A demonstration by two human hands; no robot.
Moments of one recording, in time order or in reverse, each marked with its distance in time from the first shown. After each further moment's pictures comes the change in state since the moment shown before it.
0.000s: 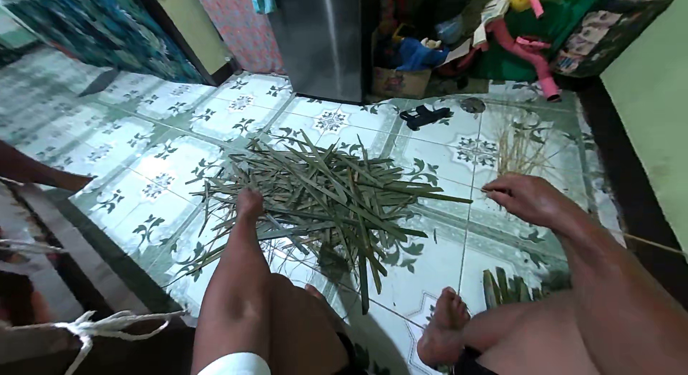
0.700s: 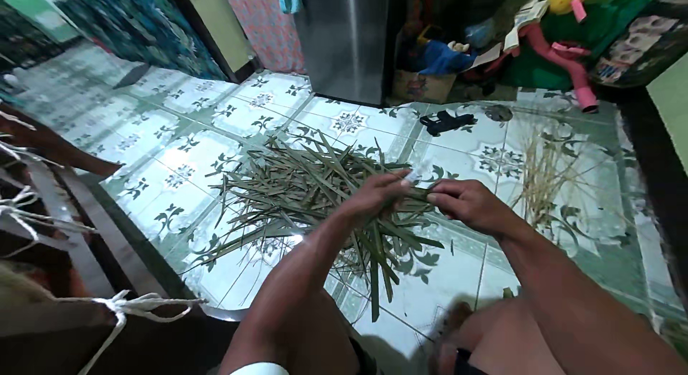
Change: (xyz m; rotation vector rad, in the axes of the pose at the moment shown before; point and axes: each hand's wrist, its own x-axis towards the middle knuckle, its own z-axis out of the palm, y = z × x) left_hand -0.182 0.161 0.054 -0.673 -1.000 0.570; right_hand 0.036 -0.128 0.038 0.734 -0.041 -0.315
